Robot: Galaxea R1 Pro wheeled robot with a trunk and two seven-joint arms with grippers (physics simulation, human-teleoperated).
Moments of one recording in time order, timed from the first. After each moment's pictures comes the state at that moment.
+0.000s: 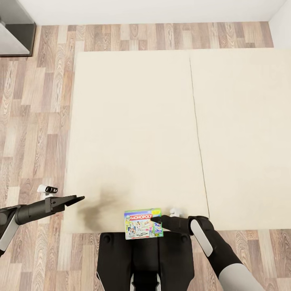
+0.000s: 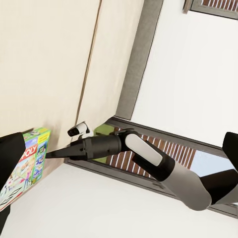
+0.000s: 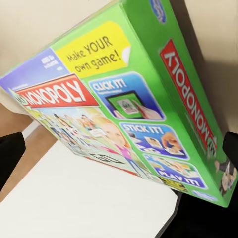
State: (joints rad) left arm -0.52 0.44 0.18 -1.10 0.41 0.90 -1.56; right arm -0.54 0.00 0.15 -0.92 -0.54 0.79 0.35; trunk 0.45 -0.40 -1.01
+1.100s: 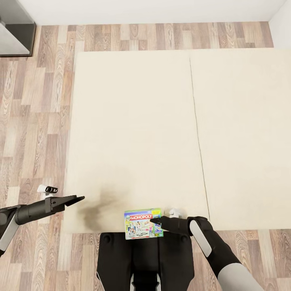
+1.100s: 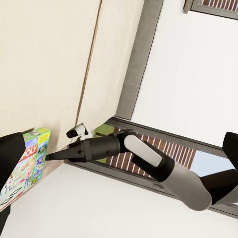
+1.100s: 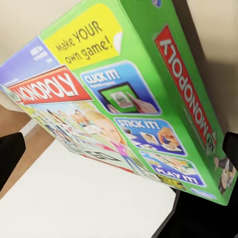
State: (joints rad) left arm -0.52 0.44 0.18 -1.10 0.41 0.90 -1.56; right arm -0.55 0.01 0.15 -0.90 -0.53 0.79 0.35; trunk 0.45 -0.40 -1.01
